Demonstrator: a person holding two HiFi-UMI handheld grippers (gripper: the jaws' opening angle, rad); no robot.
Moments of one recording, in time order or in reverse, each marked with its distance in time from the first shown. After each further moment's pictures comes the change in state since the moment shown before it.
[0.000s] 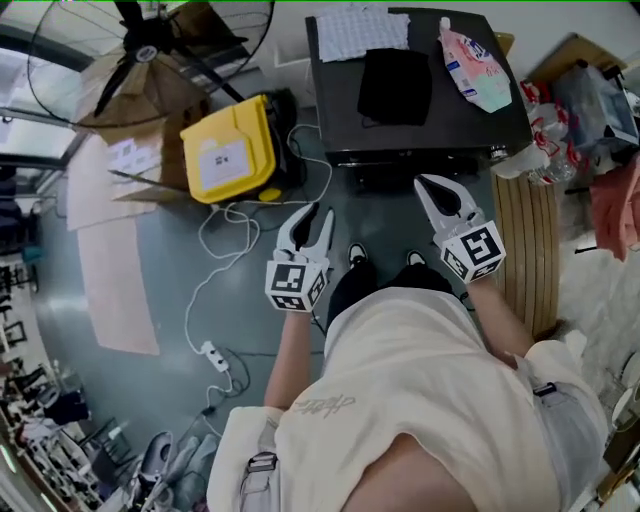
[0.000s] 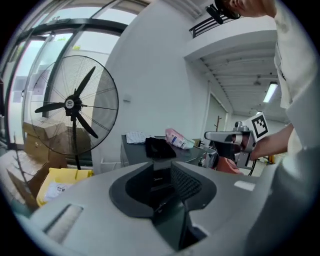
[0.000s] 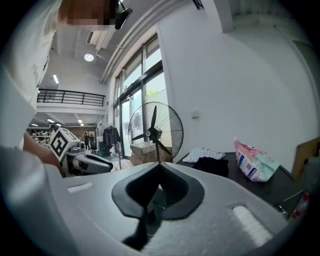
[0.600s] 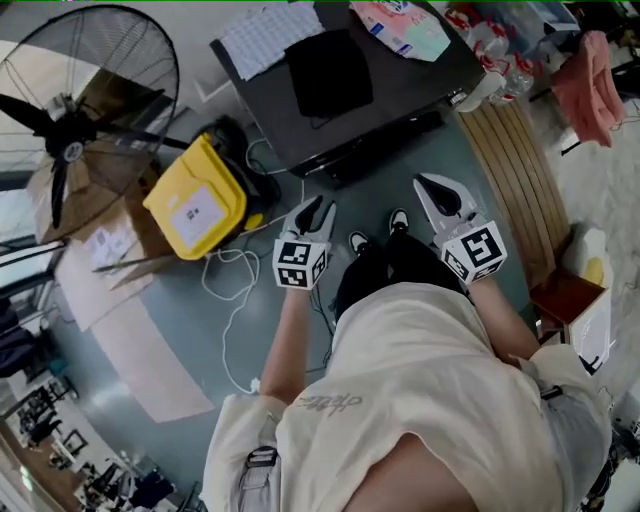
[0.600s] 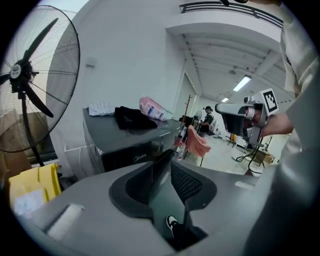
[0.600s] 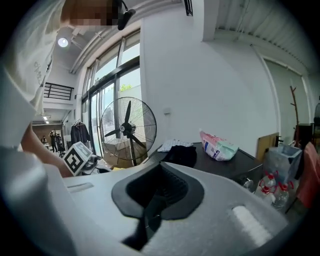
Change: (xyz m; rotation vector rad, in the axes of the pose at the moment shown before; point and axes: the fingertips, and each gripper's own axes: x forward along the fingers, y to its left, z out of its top) left arm 0.092 -0.003 -0.077 0.122 0.285 -0.397; right arm -0.042 -0.008 -0.033 0.096 0.040 -0.366
